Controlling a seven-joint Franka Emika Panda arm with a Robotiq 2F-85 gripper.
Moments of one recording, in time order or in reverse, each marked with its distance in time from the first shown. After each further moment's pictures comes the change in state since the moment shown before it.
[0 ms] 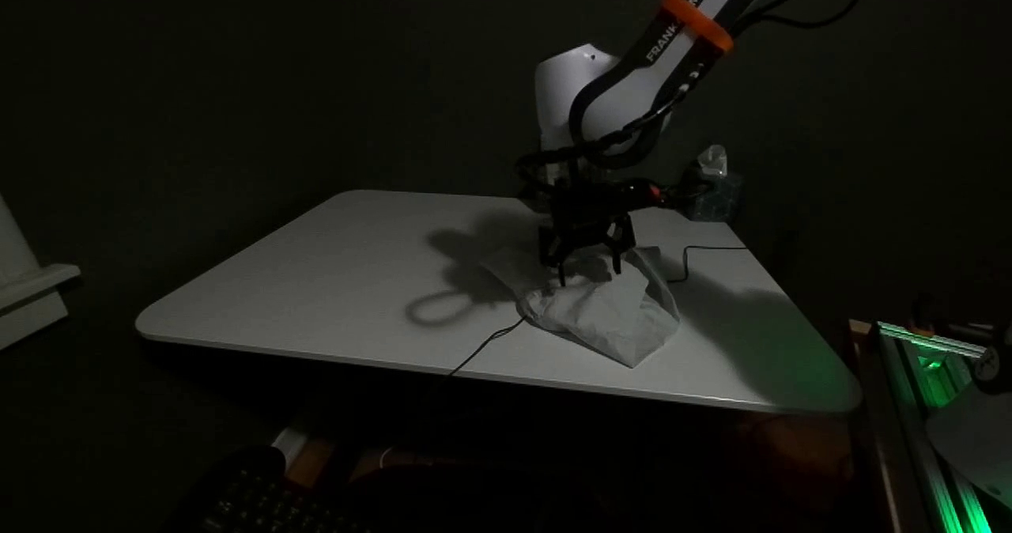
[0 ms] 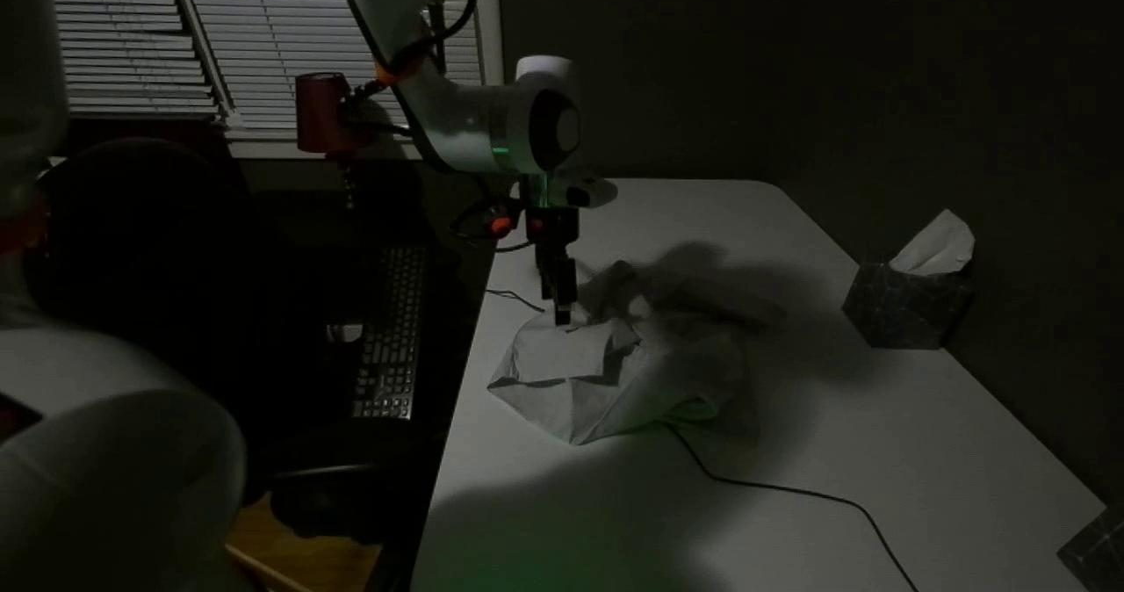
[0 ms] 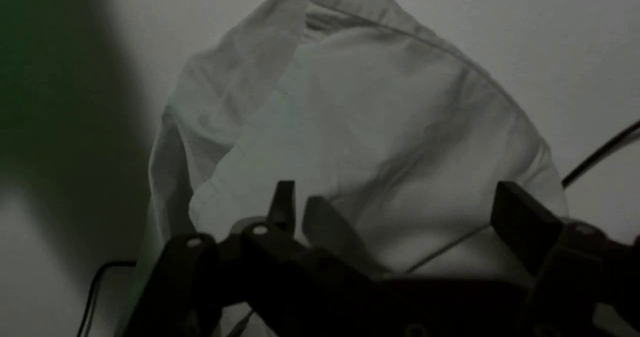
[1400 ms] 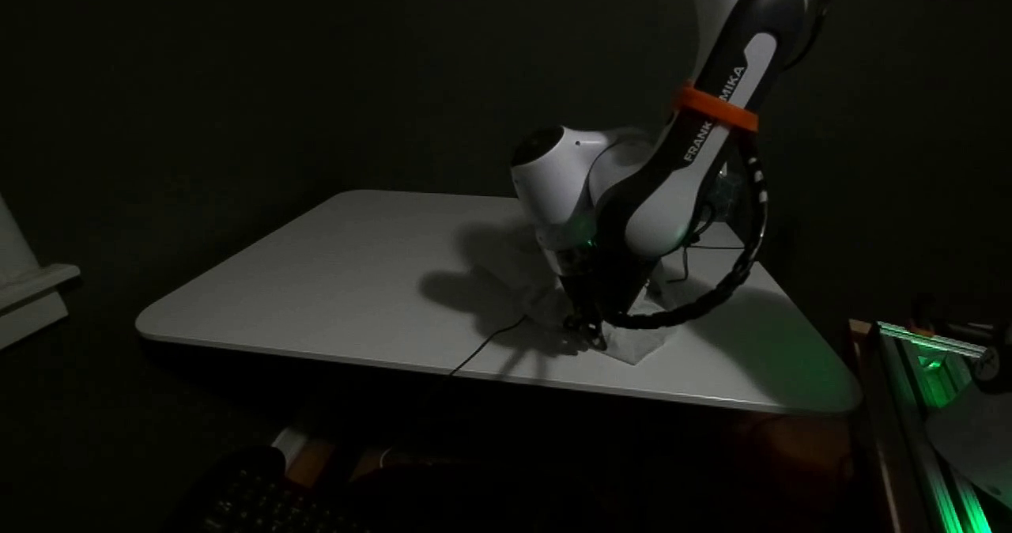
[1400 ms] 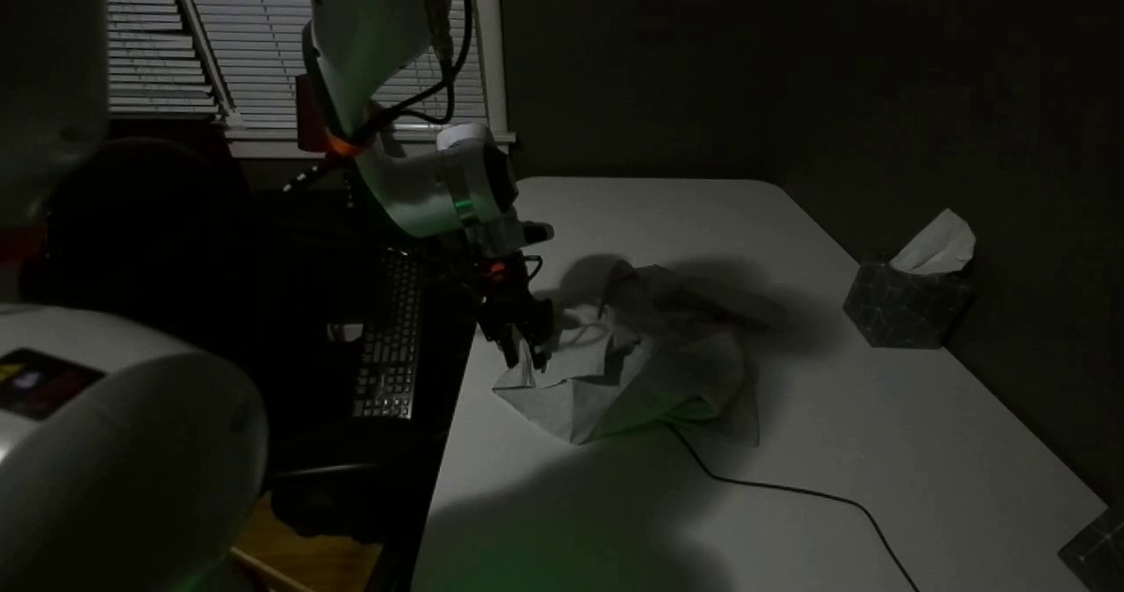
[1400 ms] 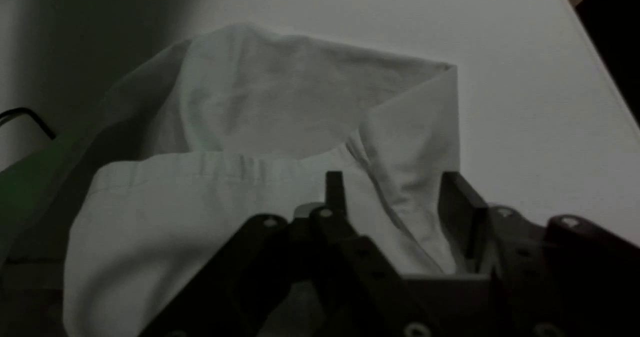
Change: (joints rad) arm 0.149 0.135 -0.001 -0.035 -0.328 0.005 -0.306
